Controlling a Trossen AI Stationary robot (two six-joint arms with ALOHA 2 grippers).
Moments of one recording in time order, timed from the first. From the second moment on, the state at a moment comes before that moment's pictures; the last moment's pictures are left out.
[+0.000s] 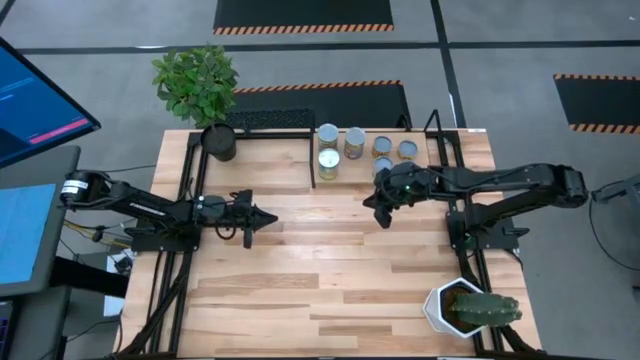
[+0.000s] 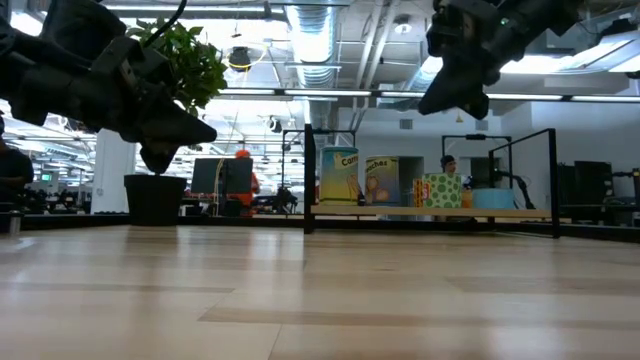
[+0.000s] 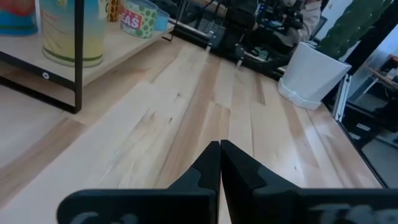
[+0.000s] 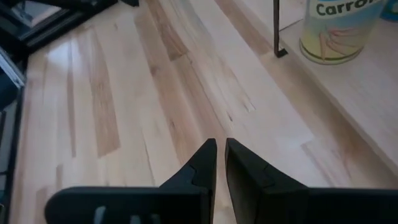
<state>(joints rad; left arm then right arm) -0.01 1.06 0.08 0.77 -0.07 -0.41 -0.12 1.13 0.78 -0.31 -0.02 0.43</state>
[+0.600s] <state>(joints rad) -0.01 1.06 0.08 0.77 -0.10 -0.41 -0.15 1.13 0.68 -0.21 -0.05 0.44</state>
